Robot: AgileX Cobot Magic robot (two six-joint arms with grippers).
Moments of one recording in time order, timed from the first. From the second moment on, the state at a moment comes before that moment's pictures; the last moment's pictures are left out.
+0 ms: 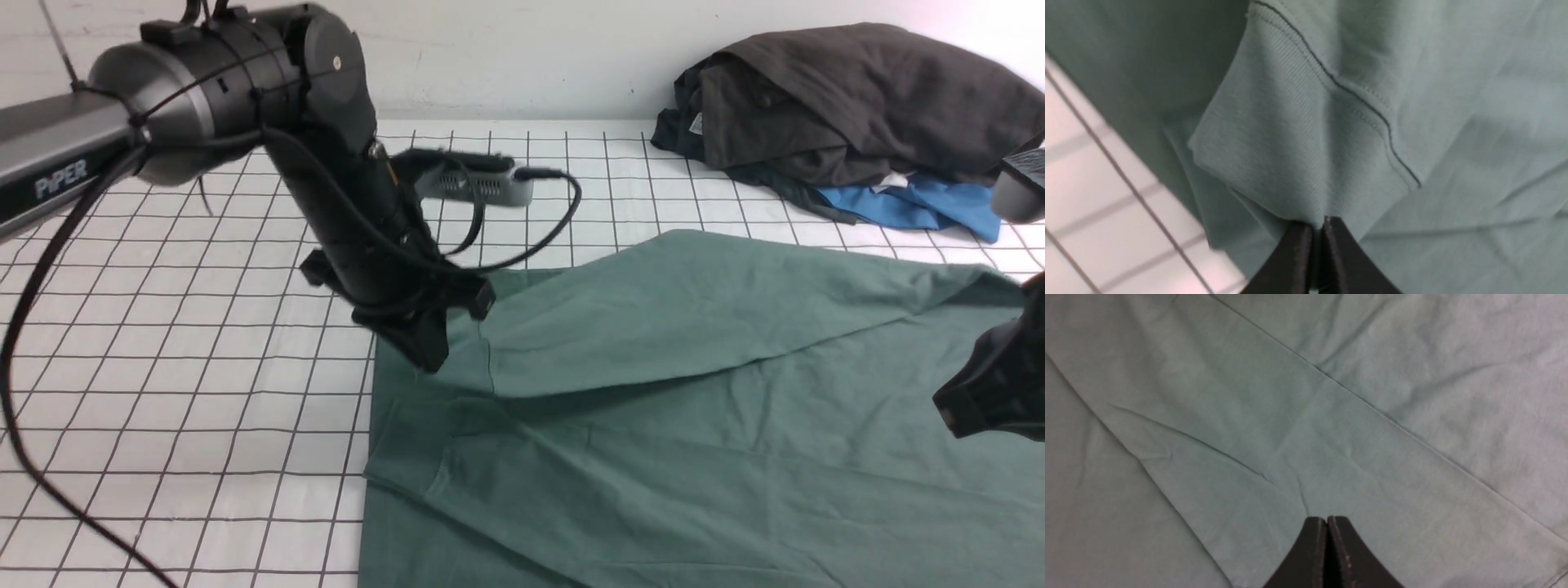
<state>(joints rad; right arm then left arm) 0.29 1.16 -1.04 0.11 1.18 -0.16 -0.36 1.89 -1.50 -0.31 1.17 0.16</state>
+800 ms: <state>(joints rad) 0.30 1.16 -1.04 0.22 1.21 -0.24 -0.58 1.59 -1.09 -0.36 1.12 0.52</state>
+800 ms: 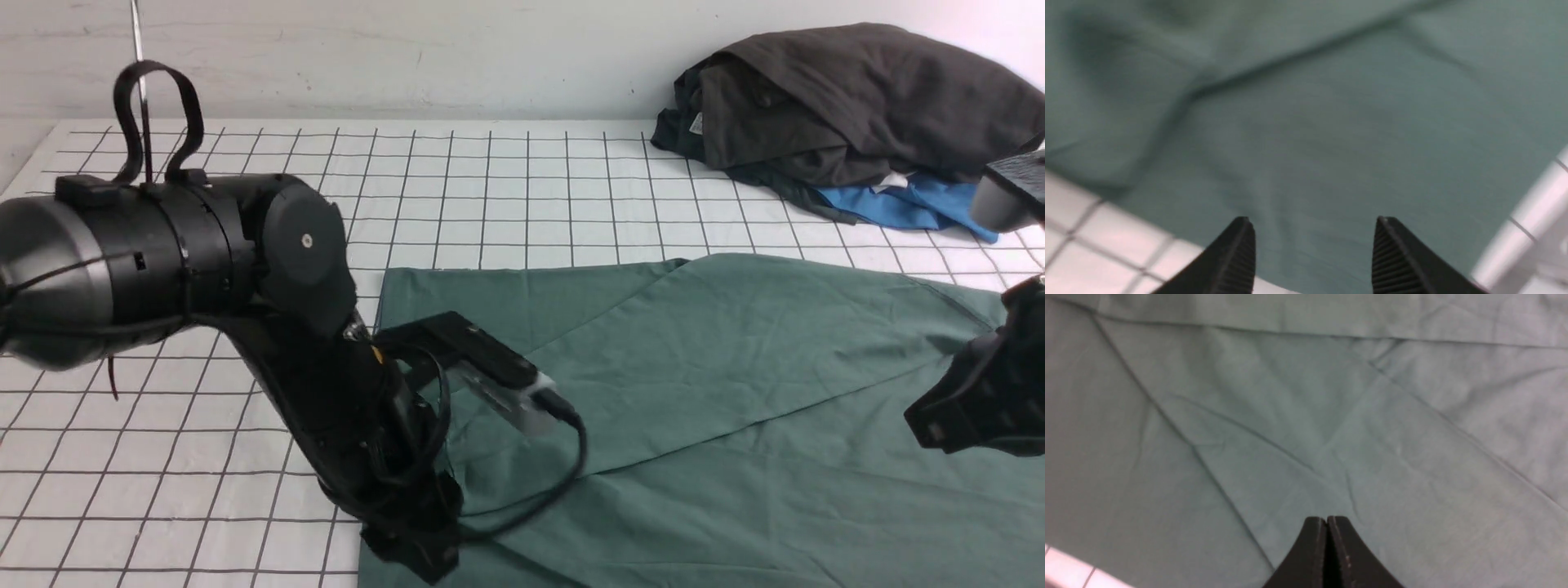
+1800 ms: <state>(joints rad) 0.49 1.16 -1.04 0.21 1.22 -0.29 -1.08 1.64 -0.75 -0.07 0.86 0.27</state>
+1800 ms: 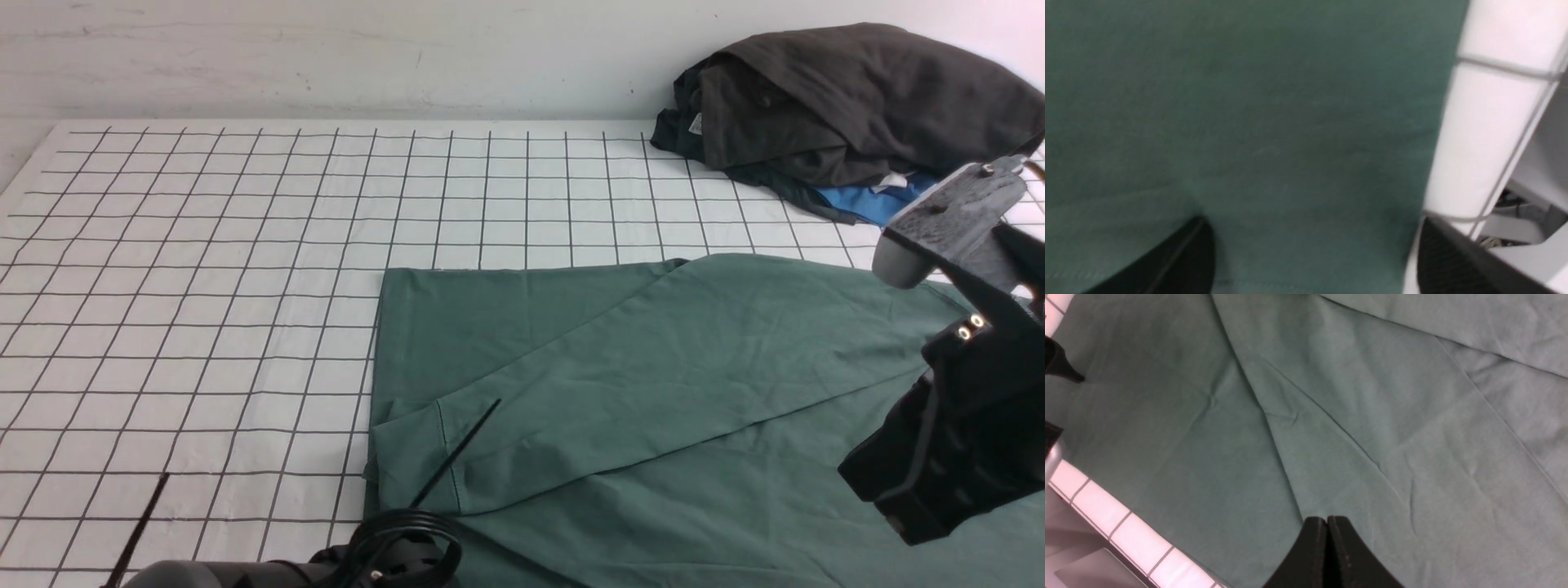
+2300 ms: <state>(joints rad) 0.49 1.16 -1.04 0.21 1.21 -0.29 -1.09 1.62 -0.75 -0.02 0.84 0.16</state>
